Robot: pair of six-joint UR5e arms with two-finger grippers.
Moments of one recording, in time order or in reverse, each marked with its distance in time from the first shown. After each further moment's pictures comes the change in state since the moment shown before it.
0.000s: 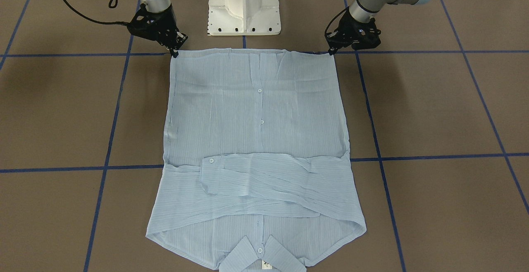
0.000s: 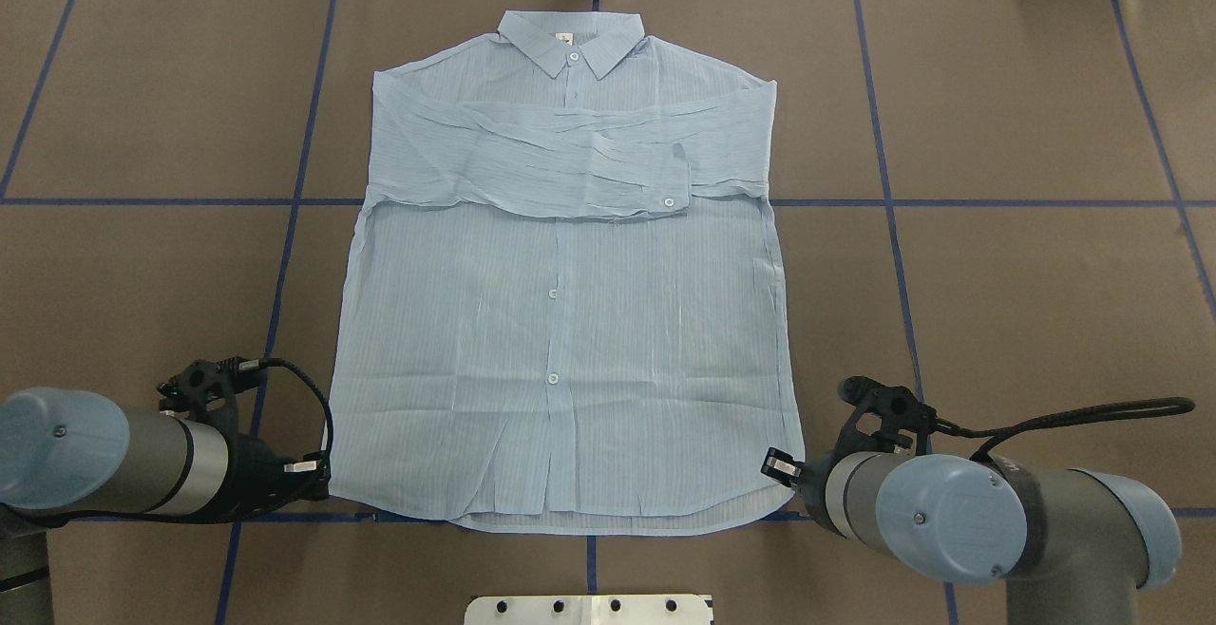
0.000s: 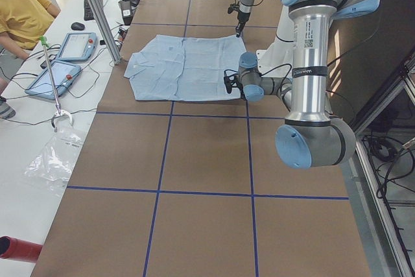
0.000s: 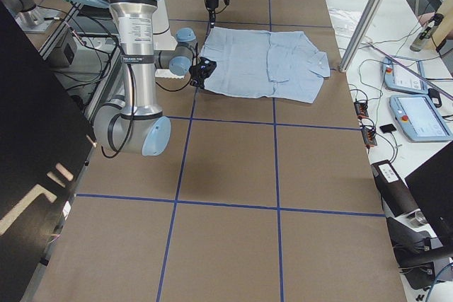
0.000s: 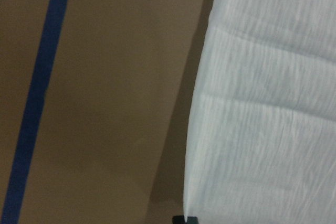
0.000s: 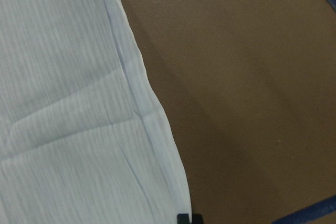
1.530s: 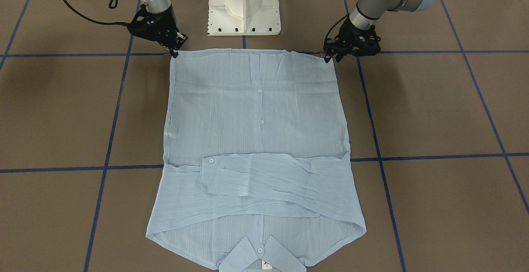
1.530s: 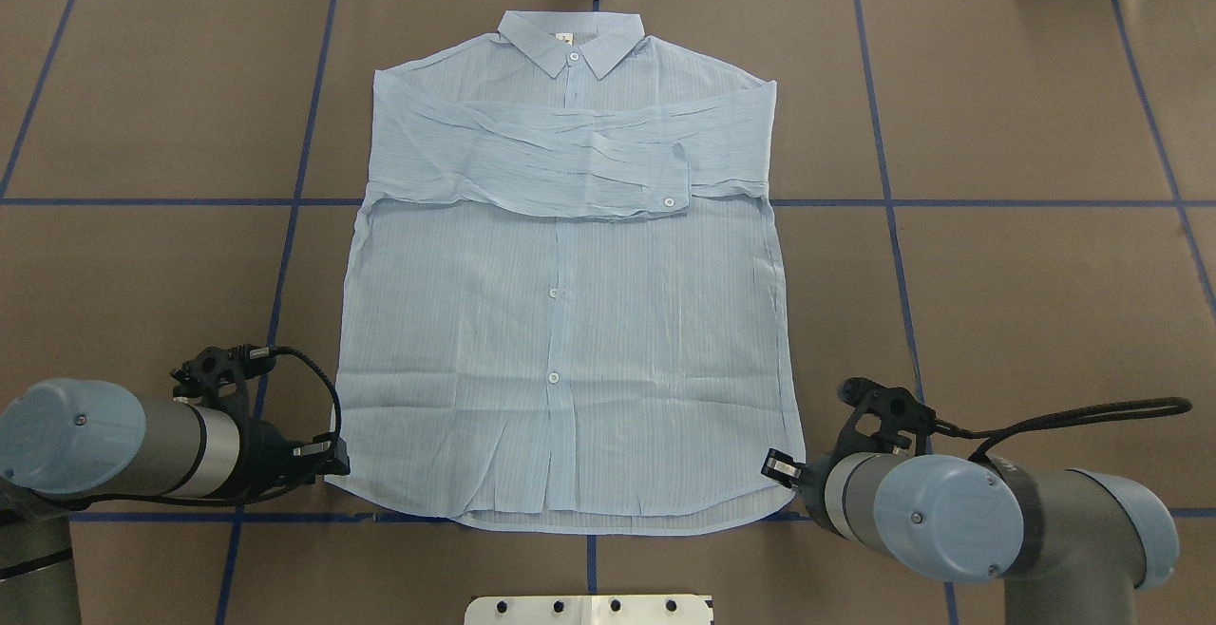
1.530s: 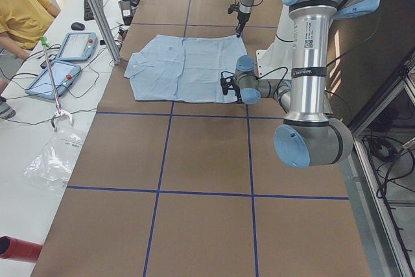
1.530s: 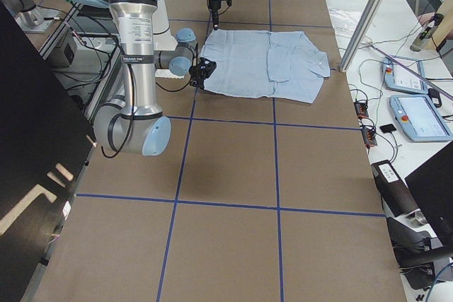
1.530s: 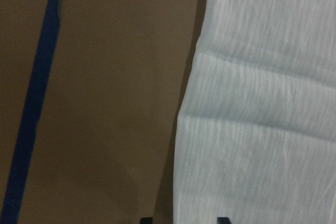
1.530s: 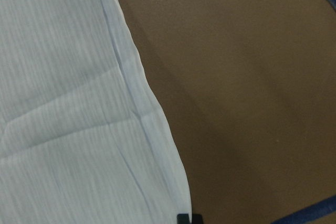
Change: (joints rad) left arm -0.016 -0.033 0.095 -0.068 0.023 0.057; right arm 0.003 0.006 -0.015 0.000 0.002 0.000
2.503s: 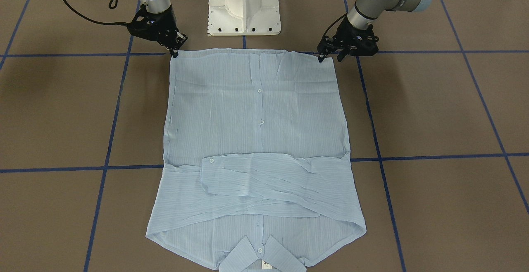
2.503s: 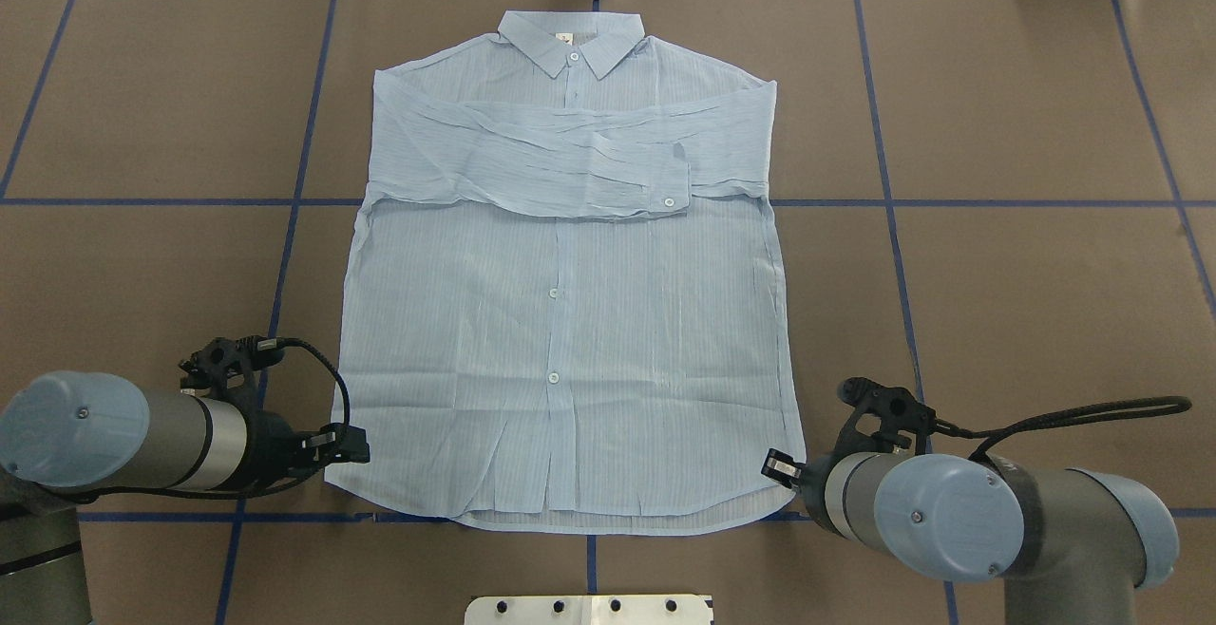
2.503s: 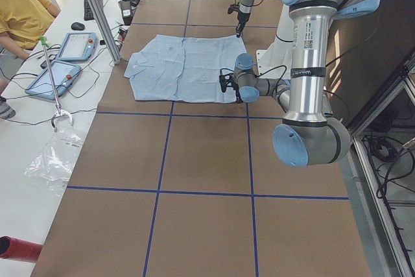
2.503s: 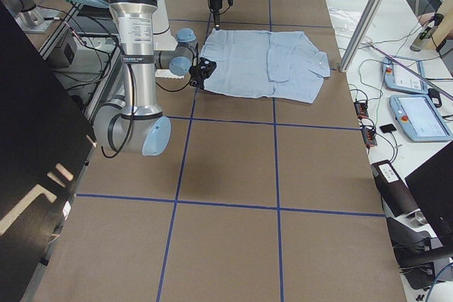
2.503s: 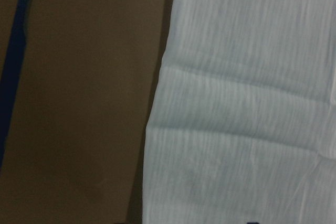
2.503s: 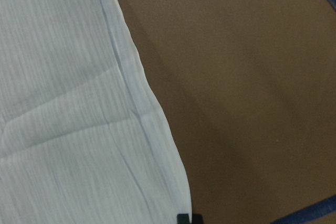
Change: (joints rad) left arm -0.012 -0.017 -0.004 -0.005 0.004 0.023; right arm 0.000 0.000 0.000 0.000 0.003 -0.001
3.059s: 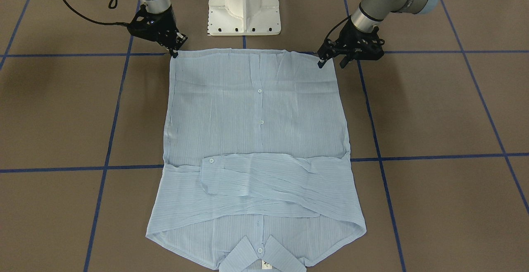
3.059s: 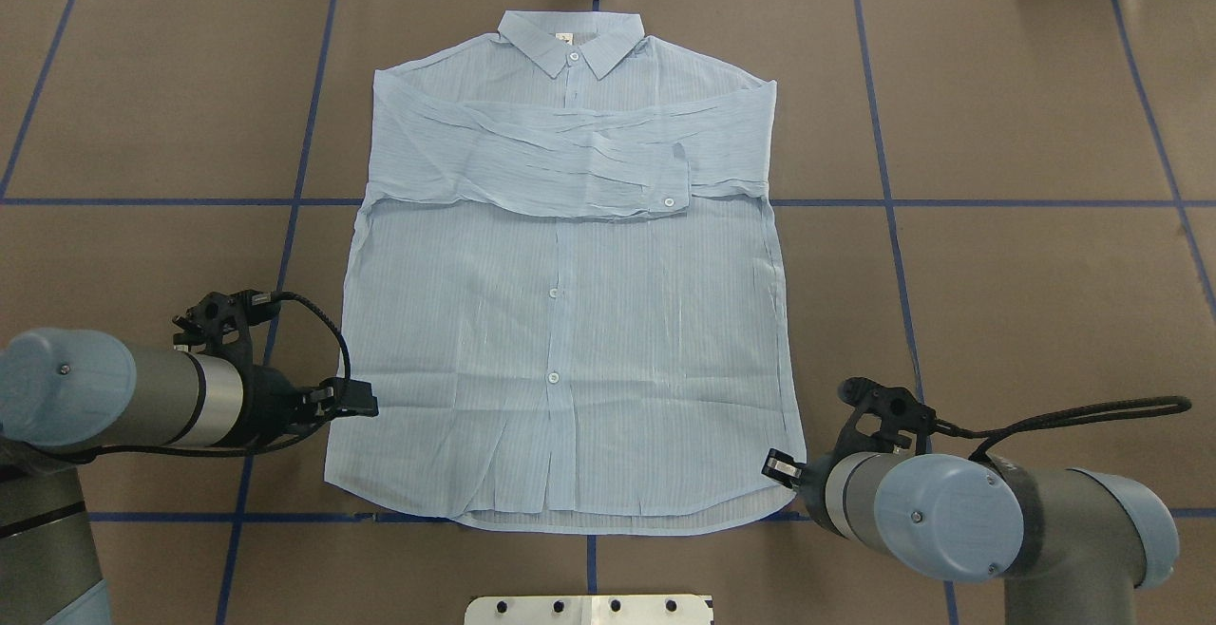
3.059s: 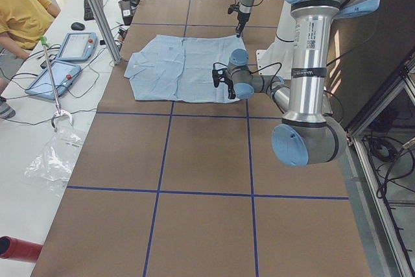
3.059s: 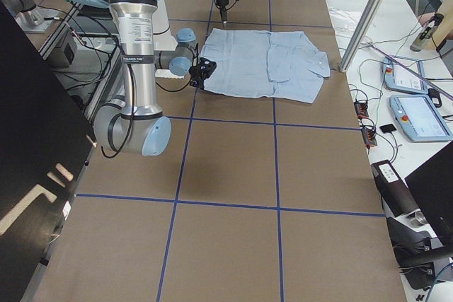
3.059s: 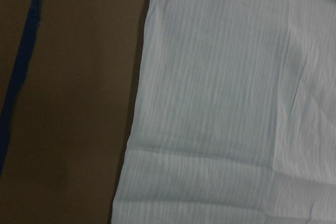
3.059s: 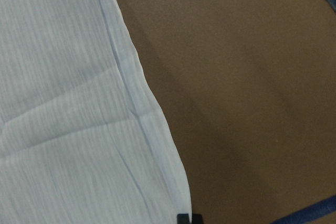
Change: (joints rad) left arm -0.057 -0.032 -0.002 -0.002 -0.002 0.033; right arm 0.001 0.000 -0.001 -0.001 0.000 0.000
